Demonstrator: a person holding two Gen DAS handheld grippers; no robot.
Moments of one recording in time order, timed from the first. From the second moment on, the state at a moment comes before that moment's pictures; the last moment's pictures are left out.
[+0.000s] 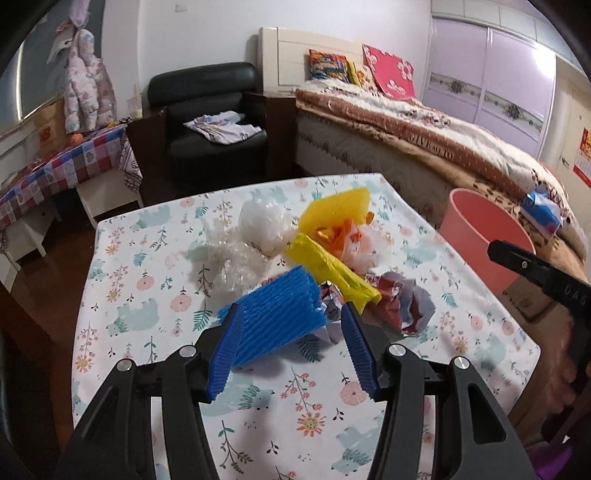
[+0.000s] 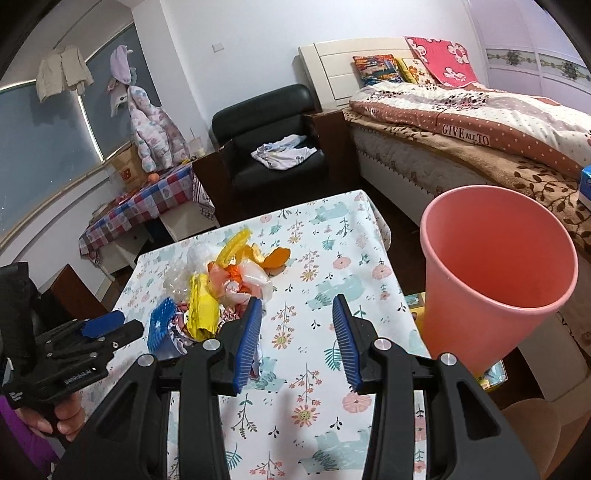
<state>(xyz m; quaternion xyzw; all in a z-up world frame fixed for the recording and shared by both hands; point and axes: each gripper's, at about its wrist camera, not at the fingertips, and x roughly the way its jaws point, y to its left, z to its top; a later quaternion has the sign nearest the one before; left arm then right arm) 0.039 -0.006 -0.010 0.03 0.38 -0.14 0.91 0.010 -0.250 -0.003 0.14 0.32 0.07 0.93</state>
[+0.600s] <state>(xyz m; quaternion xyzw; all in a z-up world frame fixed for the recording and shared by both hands) 0.075 0.012 -0.036 -0.01 0.41 -0.12 0.90 0.030 -0.220 -0.023 0.12 0.37 0.12 0.91</state>
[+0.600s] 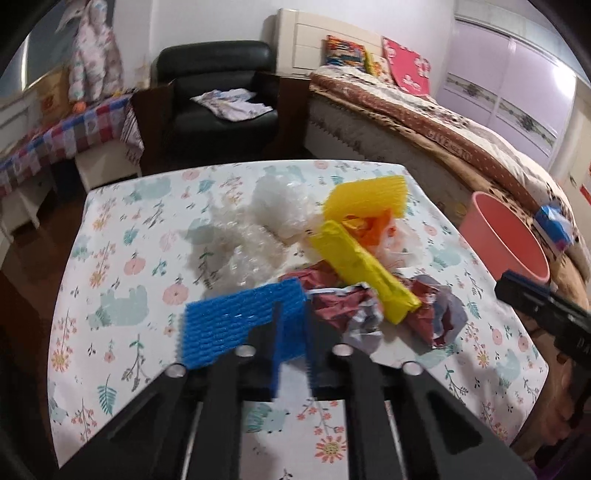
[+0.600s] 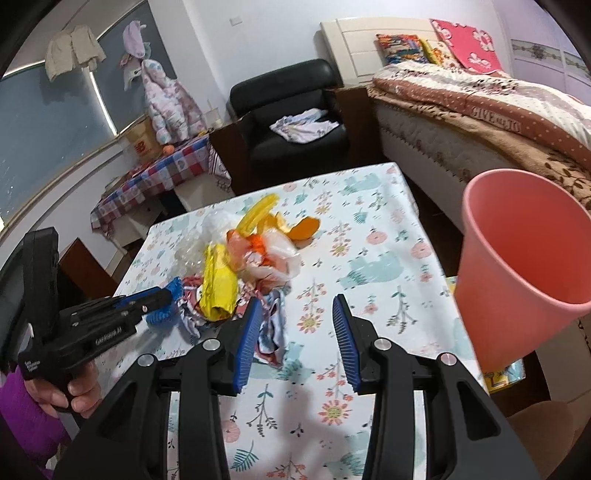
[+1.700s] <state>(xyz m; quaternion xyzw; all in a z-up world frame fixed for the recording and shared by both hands) 0.050 0.037 0.010 -0.07 0.36 -0.13 0.92 0.043 -0.207 -0.044 0.11 0.41 0.14 0.89</state>
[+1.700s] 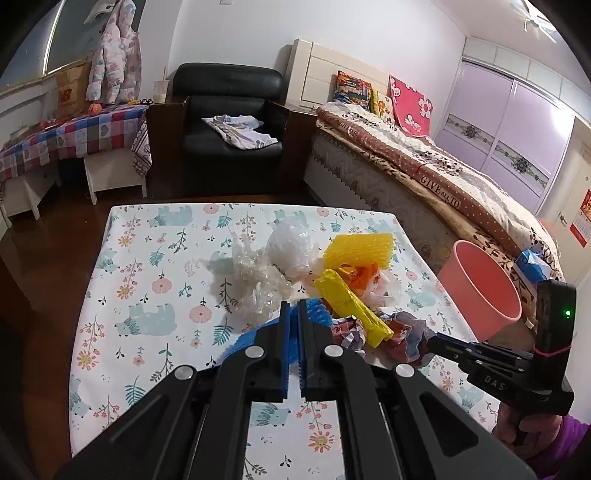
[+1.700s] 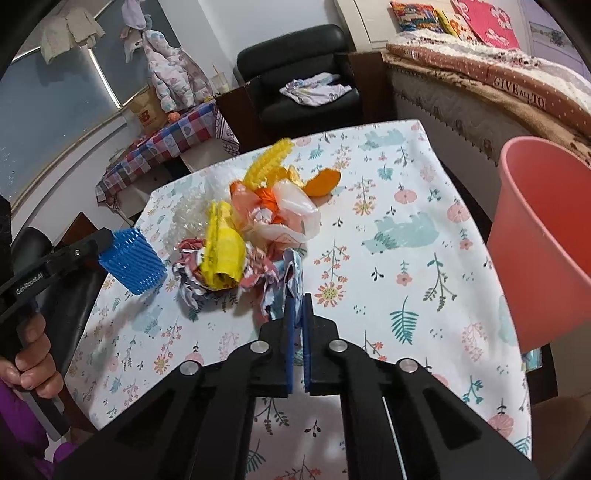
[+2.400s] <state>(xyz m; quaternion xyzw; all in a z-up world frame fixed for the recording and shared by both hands) 0.051 -0.001 0.049 -0.06 0.33 -0.17 0.93 0.025 -0.240 0.002 0.13 0.34 0.13 0.92</state>
